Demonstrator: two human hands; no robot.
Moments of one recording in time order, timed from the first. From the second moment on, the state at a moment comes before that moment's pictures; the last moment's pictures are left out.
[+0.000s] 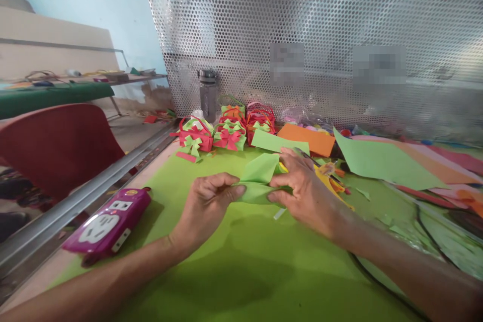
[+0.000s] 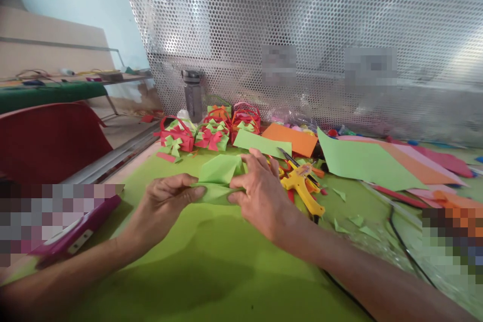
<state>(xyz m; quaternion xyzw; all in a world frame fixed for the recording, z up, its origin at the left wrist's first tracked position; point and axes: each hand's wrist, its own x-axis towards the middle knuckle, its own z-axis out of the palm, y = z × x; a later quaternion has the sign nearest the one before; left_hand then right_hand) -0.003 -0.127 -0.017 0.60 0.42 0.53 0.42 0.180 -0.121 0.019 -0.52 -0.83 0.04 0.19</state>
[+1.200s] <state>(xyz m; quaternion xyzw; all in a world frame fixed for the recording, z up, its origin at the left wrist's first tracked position) -0.004 -0.133 -0.020 0.82 0.31 0.47 0.13 0.177 -0.141 0.006 -0.35 -0.87 -0.15 0.32</state>
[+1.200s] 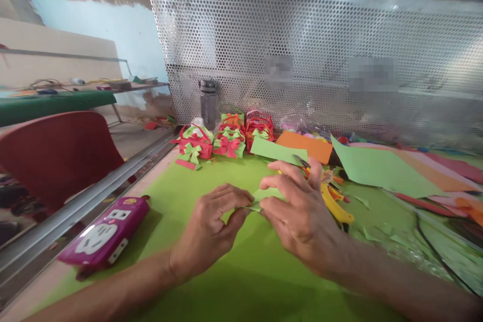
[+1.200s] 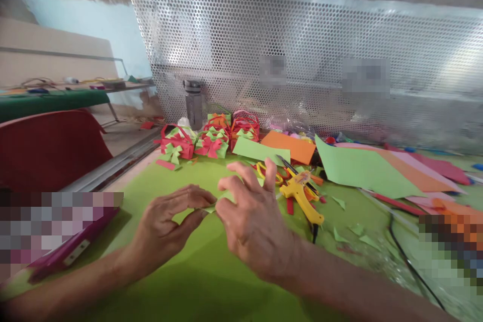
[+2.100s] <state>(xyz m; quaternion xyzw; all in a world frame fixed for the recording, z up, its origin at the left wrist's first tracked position) 0.008 -0.130 -0.017 0.82 0.30 0.45 0.18 0.171 -0.142 0.004 -0.38 -0.88 -0.15 0.24</state>
